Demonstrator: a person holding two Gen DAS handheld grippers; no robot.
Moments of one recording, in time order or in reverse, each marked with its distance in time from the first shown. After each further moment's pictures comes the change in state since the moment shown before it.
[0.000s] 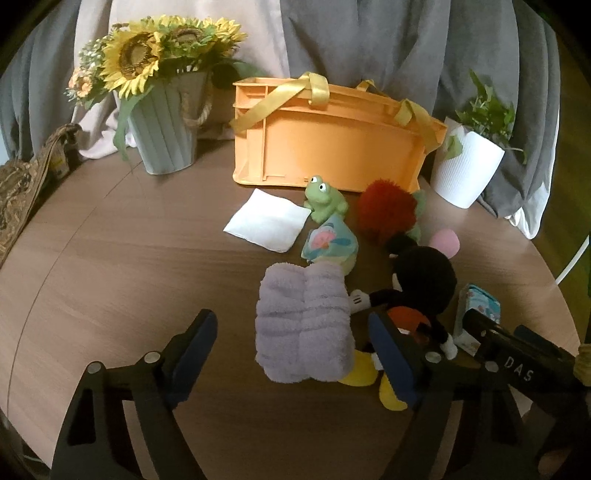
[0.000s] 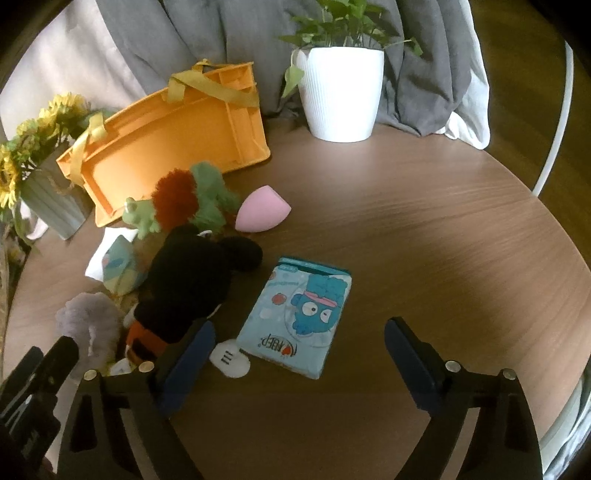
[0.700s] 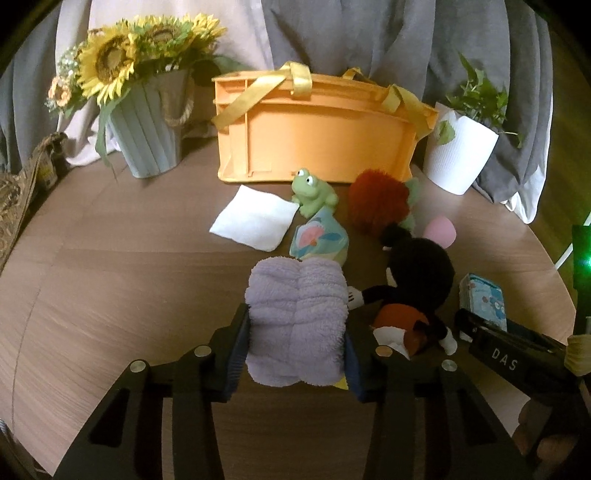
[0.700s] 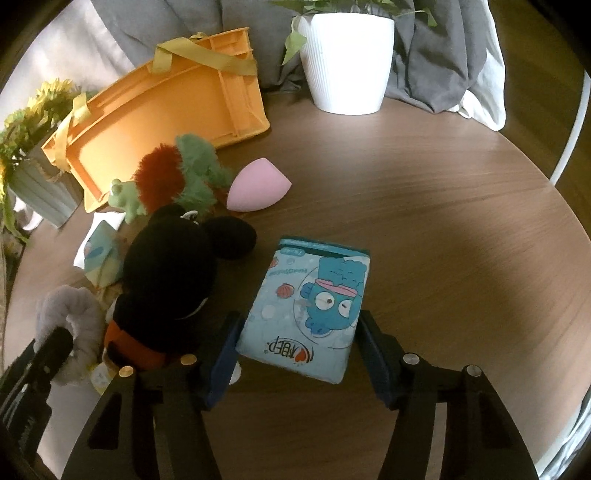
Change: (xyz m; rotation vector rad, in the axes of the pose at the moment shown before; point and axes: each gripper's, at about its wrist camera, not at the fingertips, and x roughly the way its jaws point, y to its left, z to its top) left arm 0.004 -0.009 0.006 0.053 0.021 -0.017; right arm 0.020 -0.005 0.004 -0.008 0.079 0.026
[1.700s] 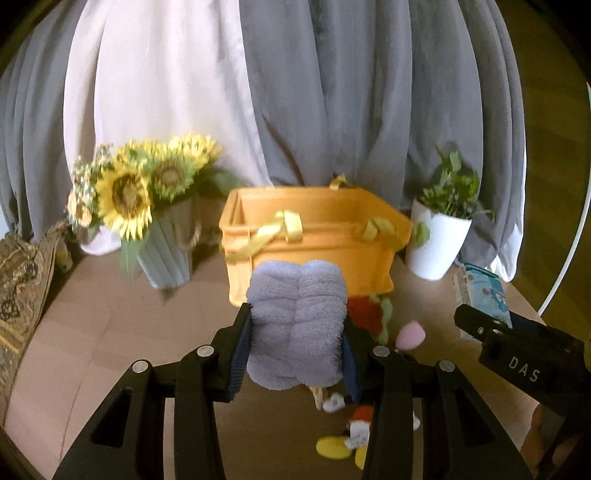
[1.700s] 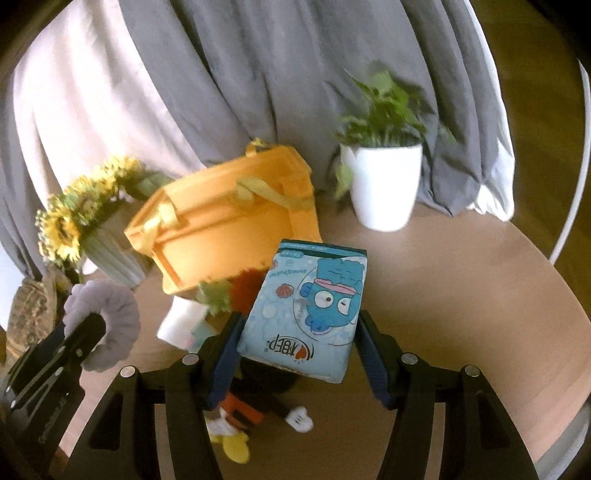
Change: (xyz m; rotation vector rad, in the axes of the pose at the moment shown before) left arm -0.082 0.001 0.074 0.056 -0.286 -0.007; right arm -0.101 0.029 0.051 -0.043 -0.299 0.156
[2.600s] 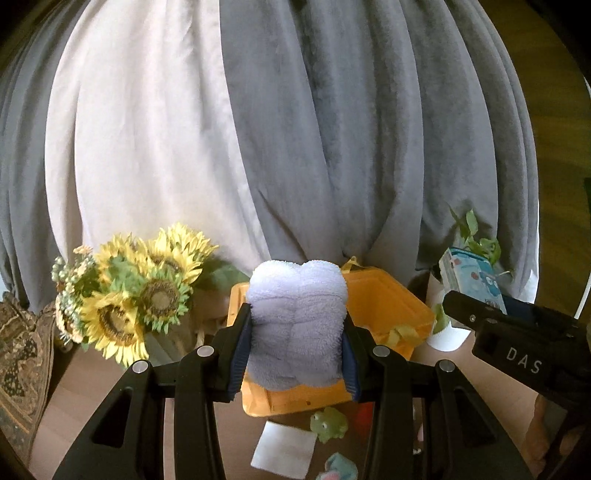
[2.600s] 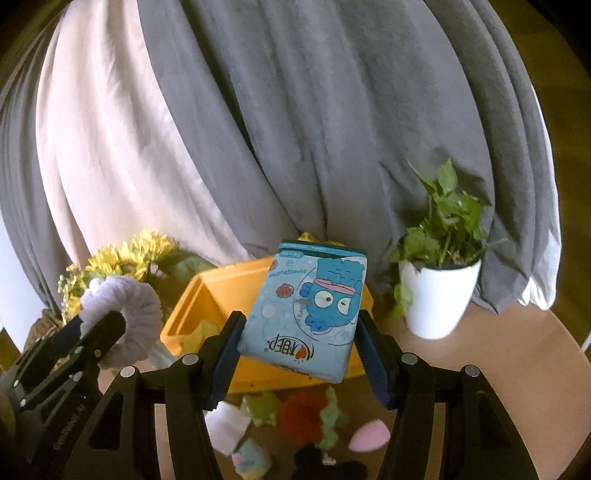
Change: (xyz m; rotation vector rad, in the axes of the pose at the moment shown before) left arm 0.039 0.007 0.097 0.067 -0.187 0.029; right arm 0.023 0.035 0.101 -0.044 -0.210 0.113
